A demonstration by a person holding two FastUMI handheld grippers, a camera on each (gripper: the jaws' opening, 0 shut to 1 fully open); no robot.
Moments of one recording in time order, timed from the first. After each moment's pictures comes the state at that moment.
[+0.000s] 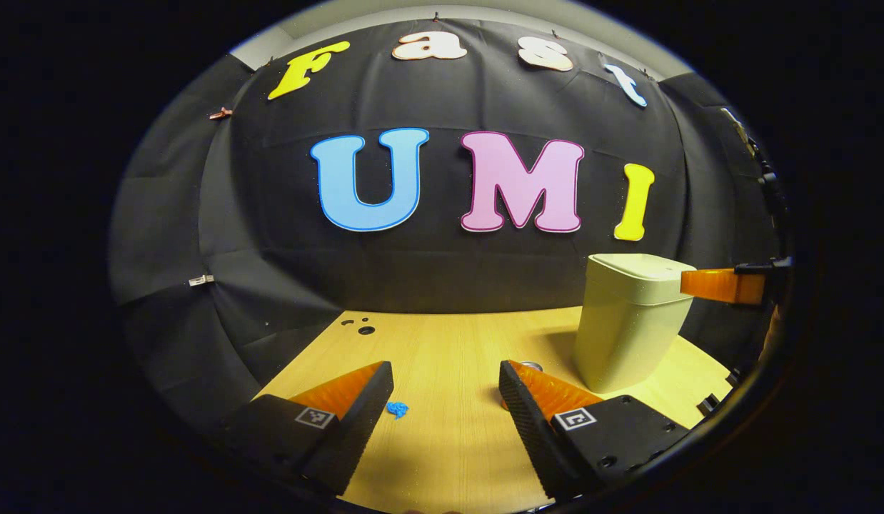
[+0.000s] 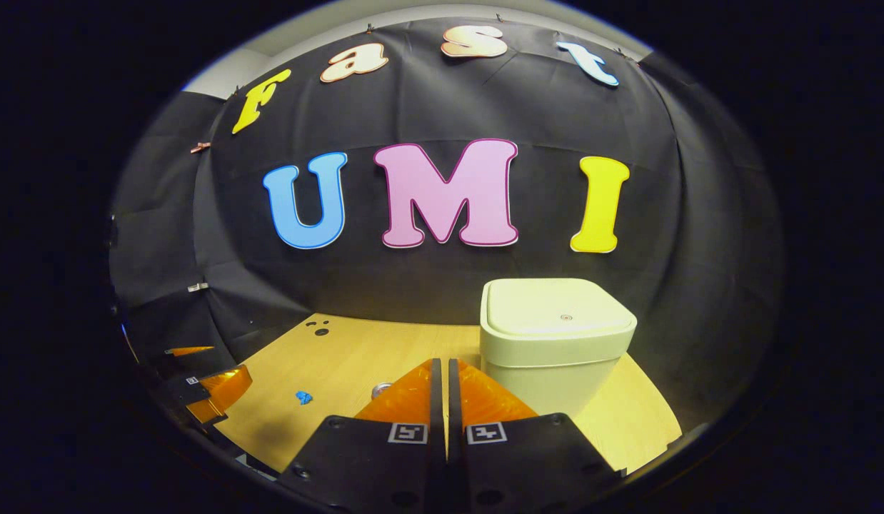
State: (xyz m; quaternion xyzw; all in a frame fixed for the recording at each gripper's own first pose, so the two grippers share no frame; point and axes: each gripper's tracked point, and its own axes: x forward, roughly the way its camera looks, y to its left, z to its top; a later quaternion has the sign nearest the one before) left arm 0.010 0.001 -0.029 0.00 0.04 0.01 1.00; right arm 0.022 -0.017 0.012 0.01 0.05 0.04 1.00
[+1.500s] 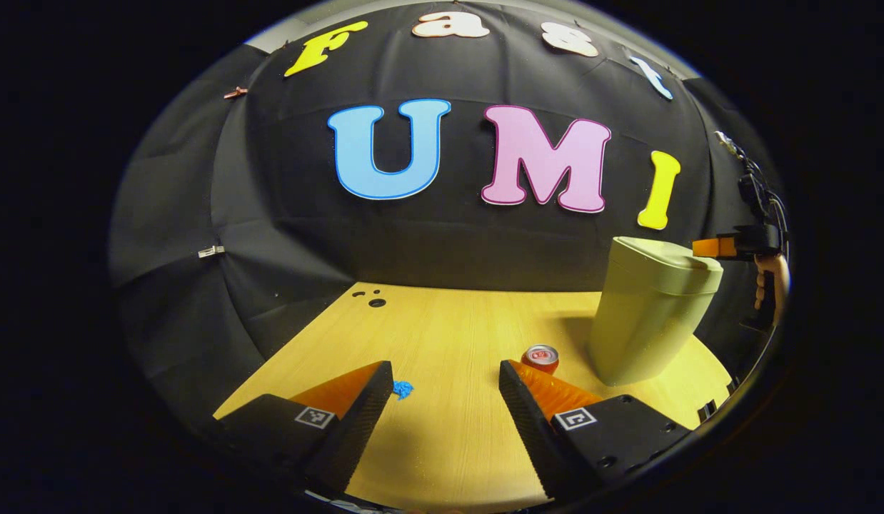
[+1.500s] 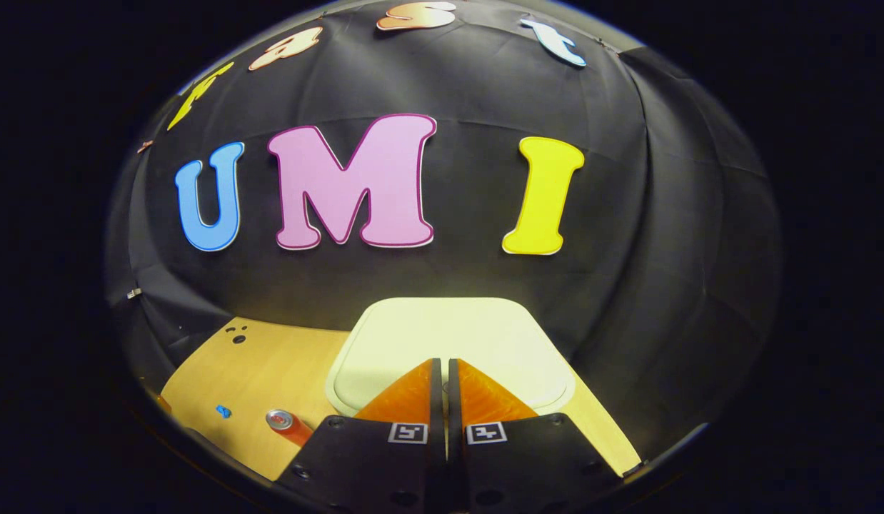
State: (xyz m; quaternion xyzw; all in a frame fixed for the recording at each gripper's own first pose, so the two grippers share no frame) left arm 0.023 0.008 -0.059 -0.02 0.09 0.04 0.99; right arm 0.130 -0.148 0.007 0.00 0.09 -0.08 0.99
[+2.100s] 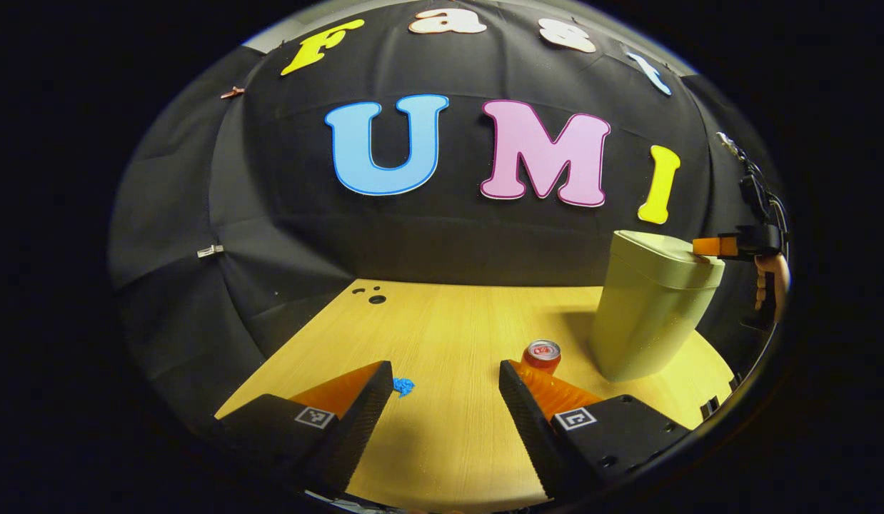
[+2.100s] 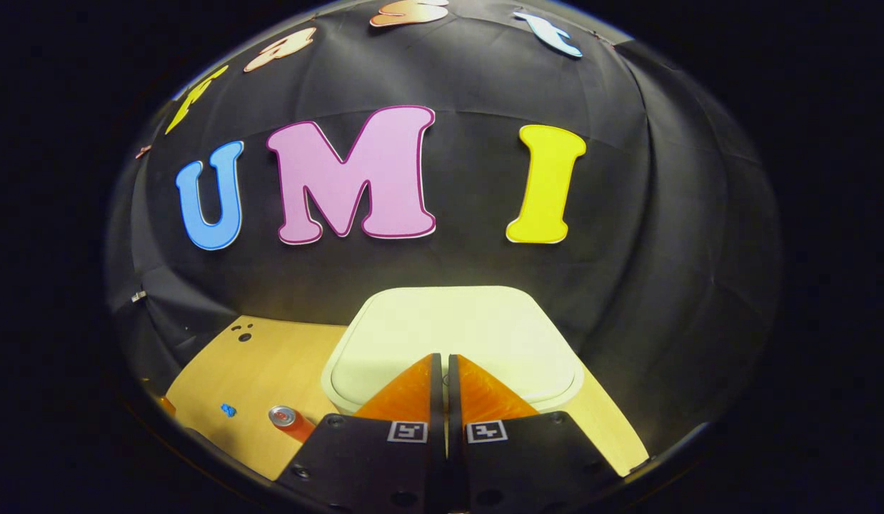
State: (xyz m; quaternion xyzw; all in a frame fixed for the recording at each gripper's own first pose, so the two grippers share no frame) left arm 0.024 0.009 -0.064 -0.02 0.10 0.04 0.99; right arm 0.130 -0.144 0.002 0.00 0.09 -0.06 0.99
